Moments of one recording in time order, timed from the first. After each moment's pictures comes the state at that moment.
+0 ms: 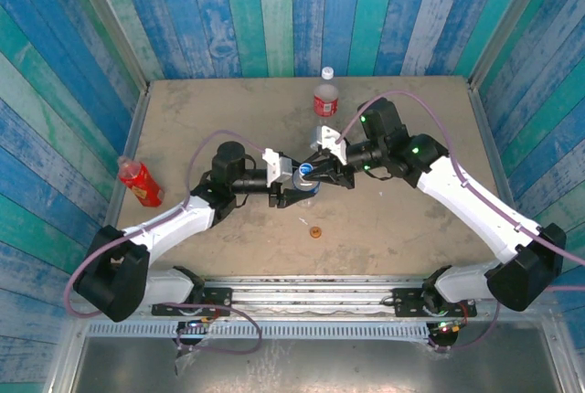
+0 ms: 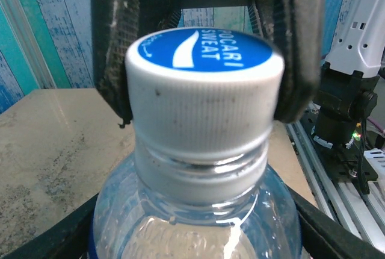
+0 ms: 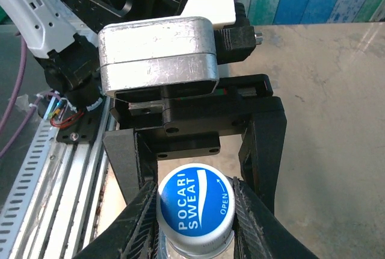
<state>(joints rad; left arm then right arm) -0.54 1.27 0.62 0.46 0.93 0.24 0.65 1.35 1.28 -0.61 -0.76 -0.50</state>
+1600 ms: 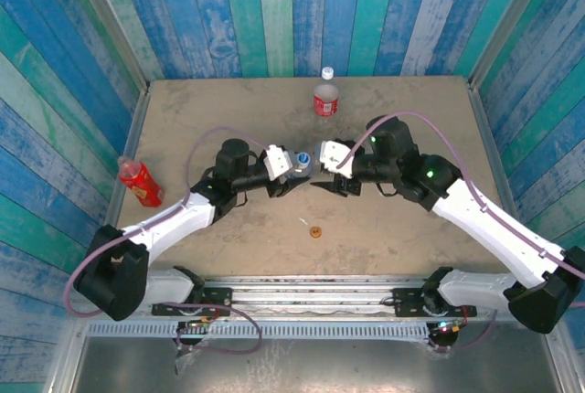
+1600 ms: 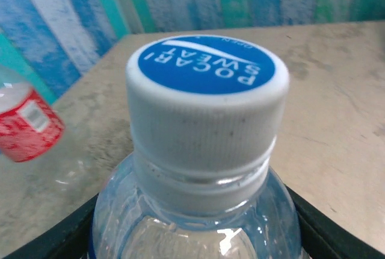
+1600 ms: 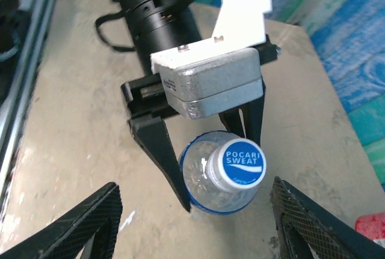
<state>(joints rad) -0.54 1.27 0.67 0.25 0.62 0.46 0.73 1.21 1.20 -0.59 -0.43 -0.70</state>
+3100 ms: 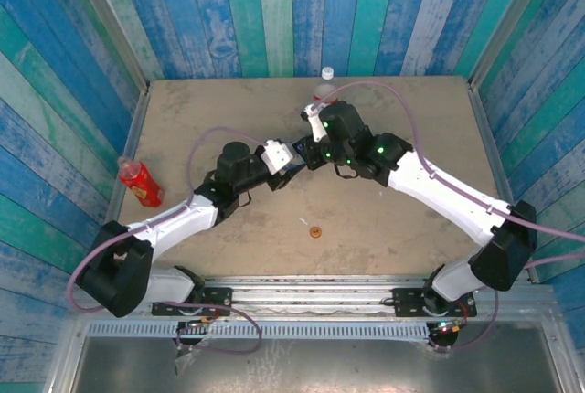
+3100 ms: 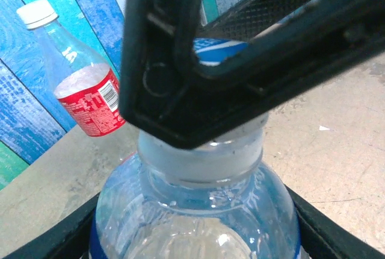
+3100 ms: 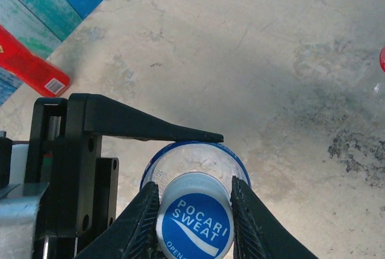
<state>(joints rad) -0.56 1.29 0.63 0.43 0.35 0.38 0.81 1.51 1.41 -0.55 0.00 0.28</state>
